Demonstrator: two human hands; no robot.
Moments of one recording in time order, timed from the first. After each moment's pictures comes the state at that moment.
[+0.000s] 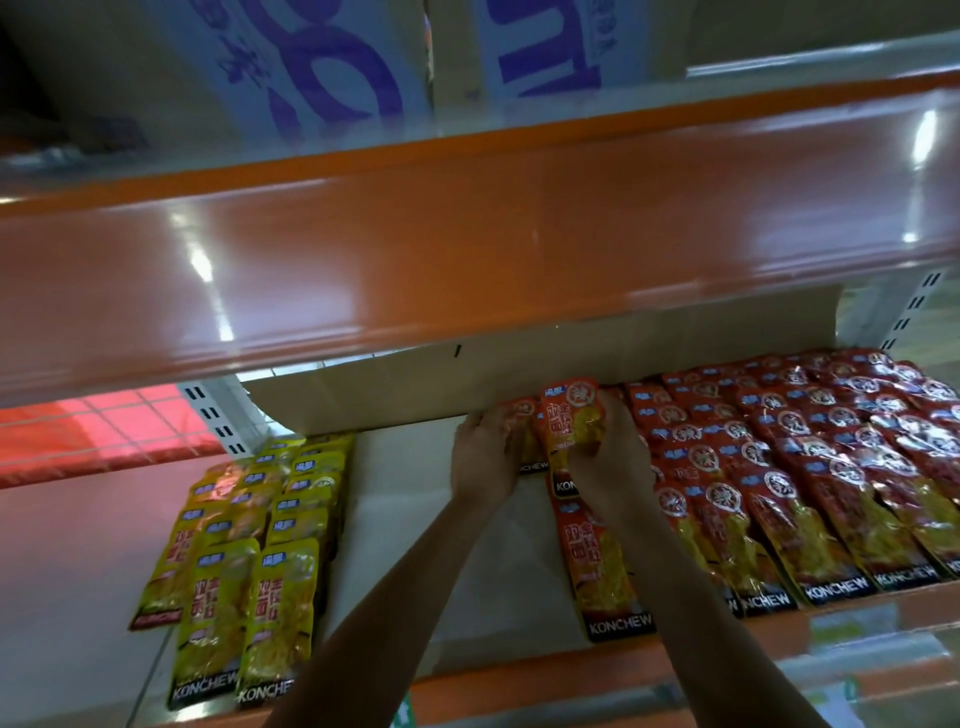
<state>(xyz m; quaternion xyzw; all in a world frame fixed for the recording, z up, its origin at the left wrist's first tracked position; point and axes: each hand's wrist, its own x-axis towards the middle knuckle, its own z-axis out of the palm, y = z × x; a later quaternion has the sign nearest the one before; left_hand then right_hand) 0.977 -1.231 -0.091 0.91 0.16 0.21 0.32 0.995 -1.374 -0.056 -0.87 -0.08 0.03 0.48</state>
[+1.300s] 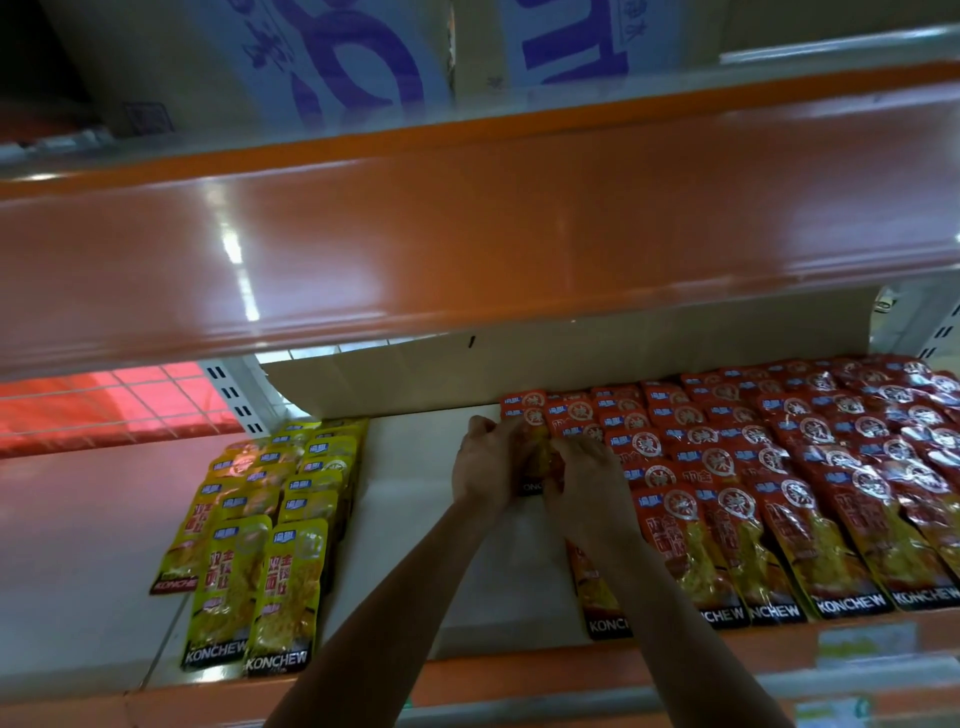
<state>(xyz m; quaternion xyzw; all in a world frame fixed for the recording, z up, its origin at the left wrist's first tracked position) 0.972 -1.230 -0.112 0.93 0.19 0.15 0.26 0.984 -1.365 -0.083 -0.92 -0.26 -0.02 0.28</state>
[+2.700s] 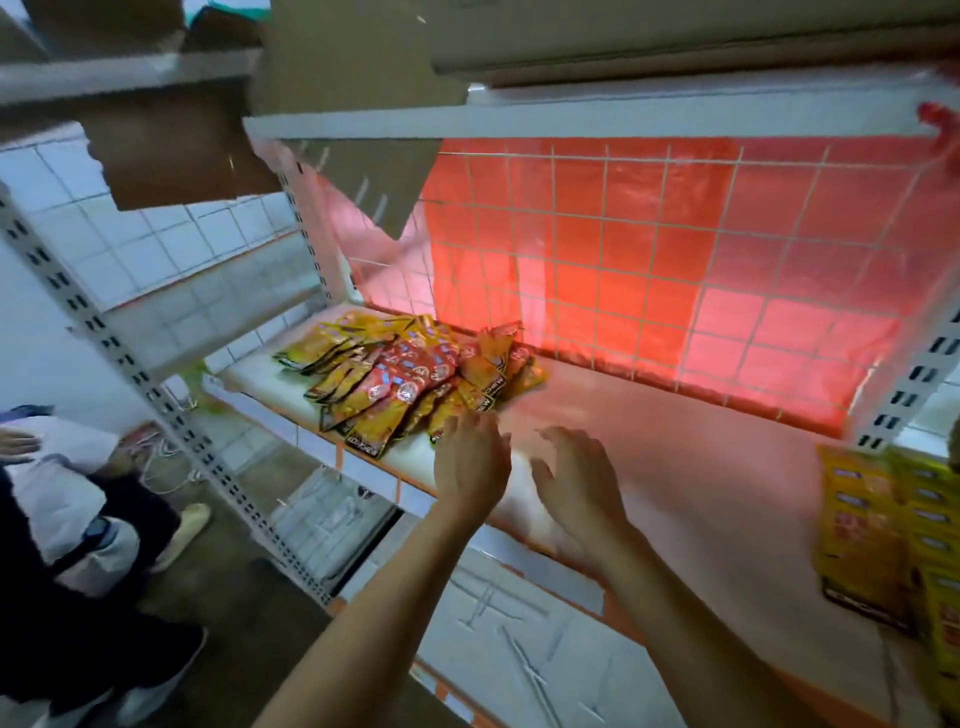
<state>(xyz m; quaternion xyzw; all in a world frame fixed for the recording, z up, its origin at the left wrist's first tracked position) 0.508 -0.762 -0.080 0.85 0.50 0.17 0.06 0.604 -0.851 -0.076 -0.80 -0.51 0.09 0.30</state>
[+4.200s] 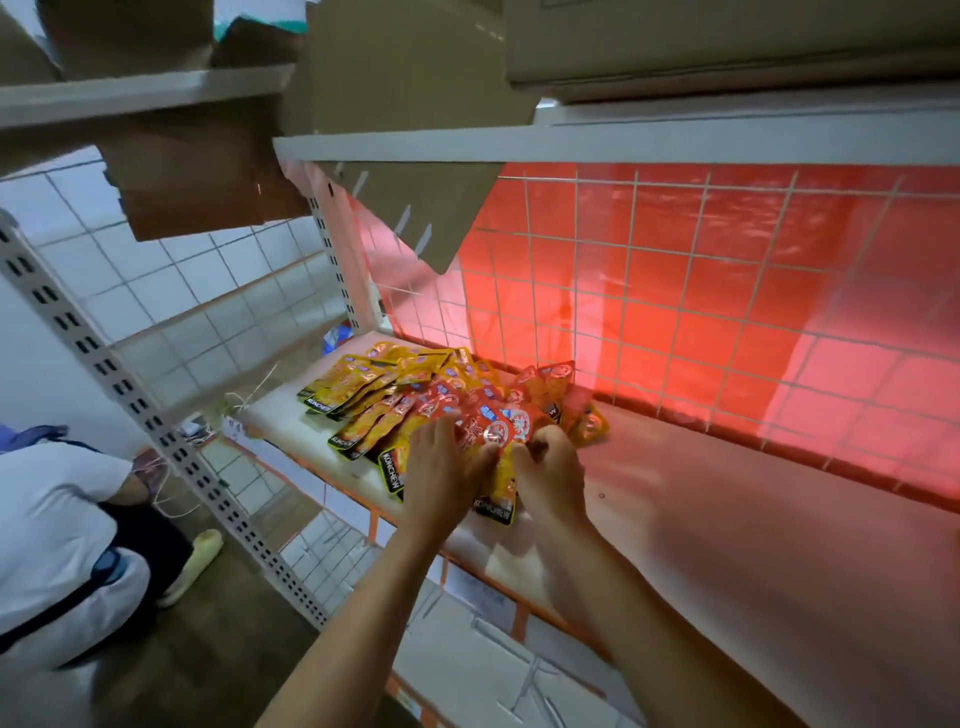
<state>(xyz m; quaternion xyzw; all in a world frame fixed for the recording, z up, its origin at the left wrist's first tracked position) 0.453 -0.644 -0.087 0.80 0.48 0.34 0.15 0.559 -0.712 -0.075 -0.73 -0.32 0.23 0.56</state>
